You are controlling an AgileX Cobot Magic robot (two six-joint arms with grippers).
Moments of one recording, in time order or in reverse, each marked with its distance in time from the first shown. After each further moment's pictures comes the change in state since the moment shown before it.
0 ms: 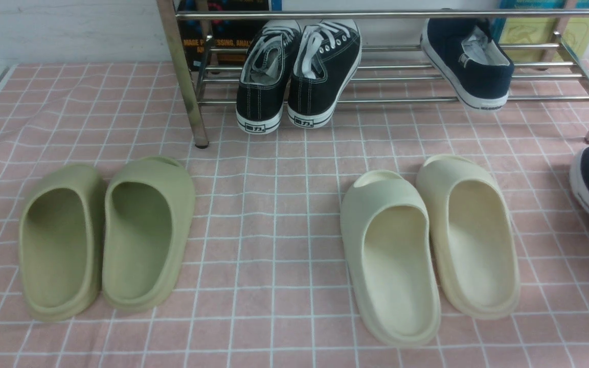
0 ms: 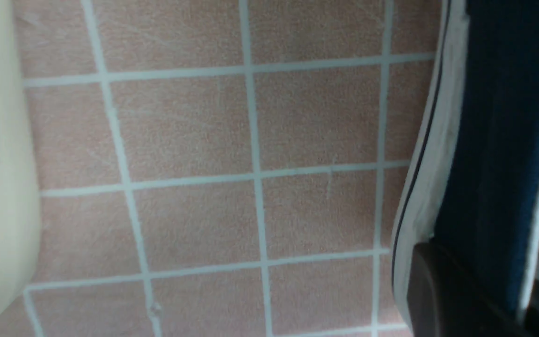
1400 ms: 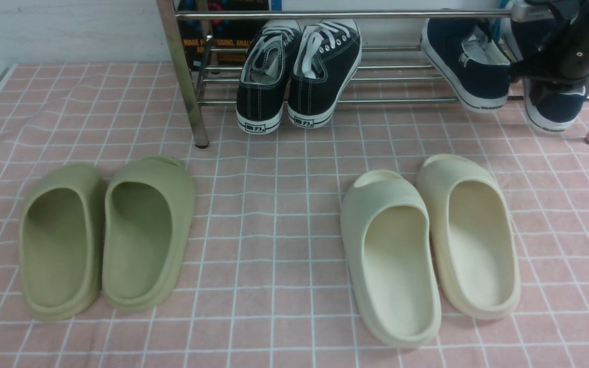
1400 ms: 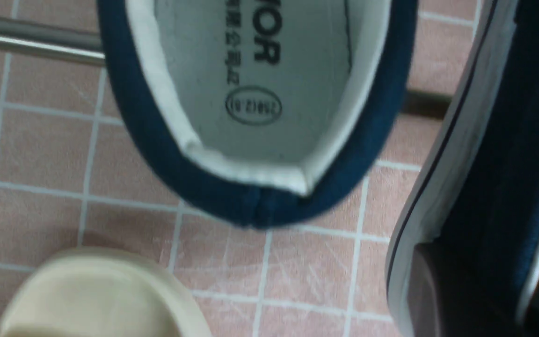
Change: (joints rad) right arm 0.085 0.693 -1.229 0.125 0.215 -0.185; left arm 0.000 0.000 -0.001 0.015 0.002 0.000
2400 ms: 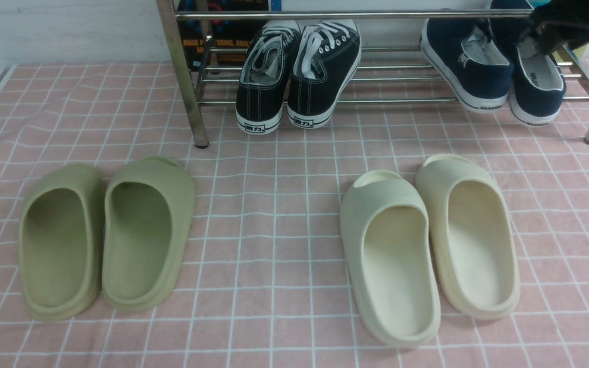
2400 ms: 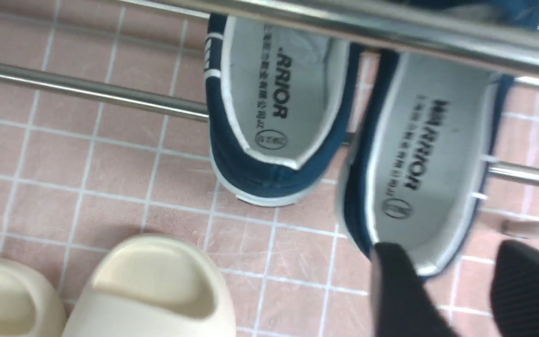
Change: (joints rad) right arm -0.001 -0.174 -0.061 0.030 0.112 -0.020; left arm 0.000 0.000 0.000 0.007 0.003 0.000
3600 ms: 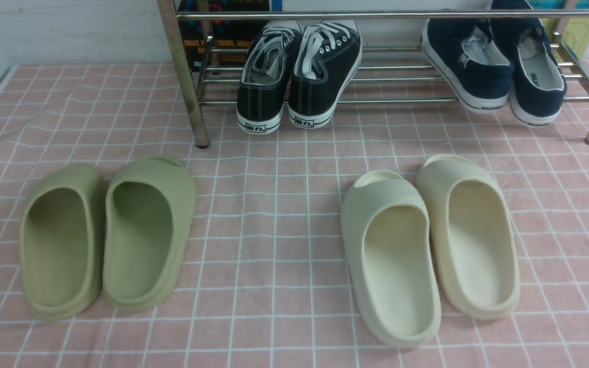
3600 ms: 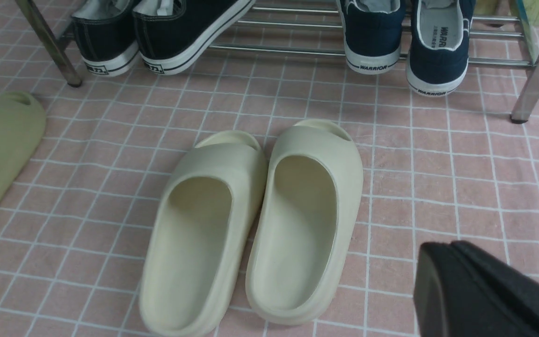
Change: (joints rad) right arm 0.000 -1.610 1.454 0.224 -0.317 0.000; left arm 0.000 0.000 0.000 0.000 0.002 0.000
